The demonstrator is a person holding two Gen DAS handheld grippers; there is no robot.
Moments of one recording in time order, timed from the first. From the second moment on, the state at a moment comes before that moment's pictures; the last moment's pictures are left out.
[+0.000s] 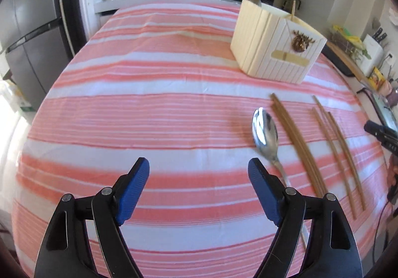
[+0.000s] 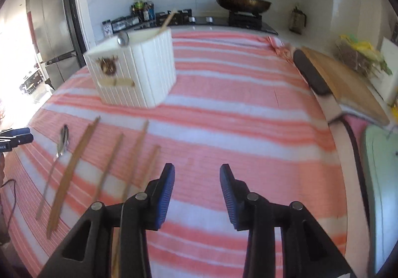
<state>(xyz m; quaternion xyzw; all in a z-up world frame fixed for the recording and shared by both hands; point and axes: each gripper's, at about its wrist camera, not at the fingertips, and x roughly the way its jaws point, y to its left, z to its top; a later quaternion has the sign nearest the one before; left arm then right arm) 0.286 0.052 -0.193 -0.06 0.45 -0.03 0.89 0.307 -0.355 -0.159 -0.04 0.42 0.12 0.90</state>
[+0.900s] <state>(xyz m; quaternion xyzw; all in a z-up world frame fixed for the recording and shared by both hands) 0.322 0.041 -0.230 -0.03 0.46 0.04 0.89 0.301 -0.345 -0.207 -0.06 0.45 0.12 0.88</state>
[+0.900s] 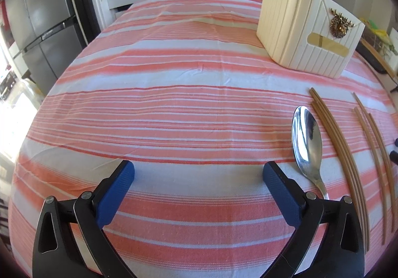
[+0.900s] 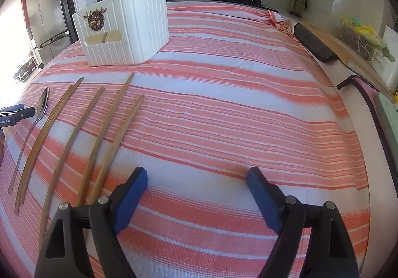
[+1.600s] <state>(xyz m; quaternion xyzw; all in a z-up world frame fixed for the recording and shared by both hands) 0.322 0.040 -0.230 -0.03 0.46 0.04 0.89 0.302 -0.346 -0.208 -0.06 0.45 0.12 0.88</state>
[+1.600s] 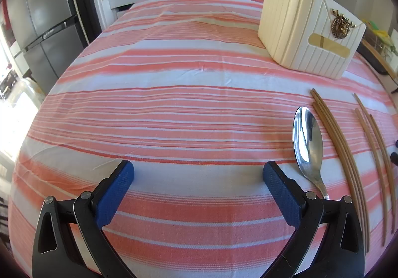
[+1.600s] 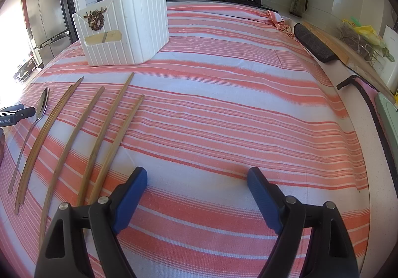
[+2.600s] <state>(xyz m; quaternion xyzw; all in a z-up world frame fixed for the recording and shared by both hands) 0.322 0.040 -0.230 -0.03 0.45 0.04 0.89 0.301 -0.343 -0.208 -0.06 0.45 0.12 0.88</state>
